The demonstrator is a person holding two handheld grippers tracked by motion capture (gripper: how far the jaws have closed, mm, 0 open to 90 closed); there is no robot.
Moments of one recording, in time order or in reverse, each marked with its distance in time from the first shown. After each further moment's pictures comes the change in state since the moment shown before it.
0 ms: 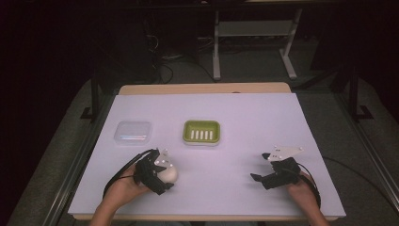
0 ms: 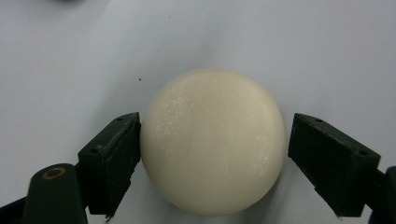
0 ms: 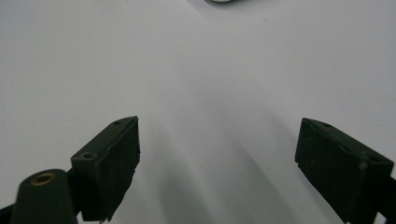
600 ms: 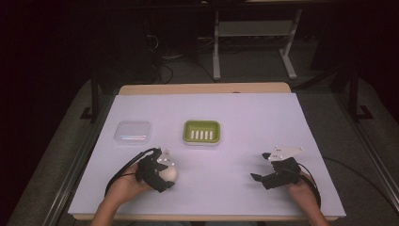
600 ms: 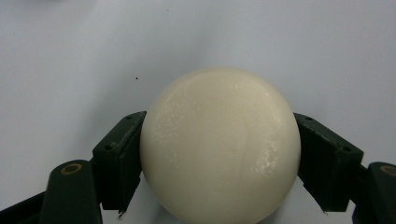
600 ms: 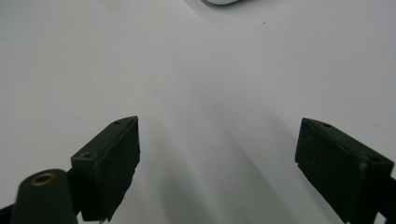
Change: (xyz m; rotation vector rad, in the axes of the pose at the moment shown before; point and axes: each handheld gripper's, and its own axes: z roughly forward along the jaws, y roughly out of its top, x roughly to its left) left arm 0.005 0.002 0.007 0.024 -0.033 -0.005; right arm 0.000 0.000 -0.001 -0.006 -0.001 0.001
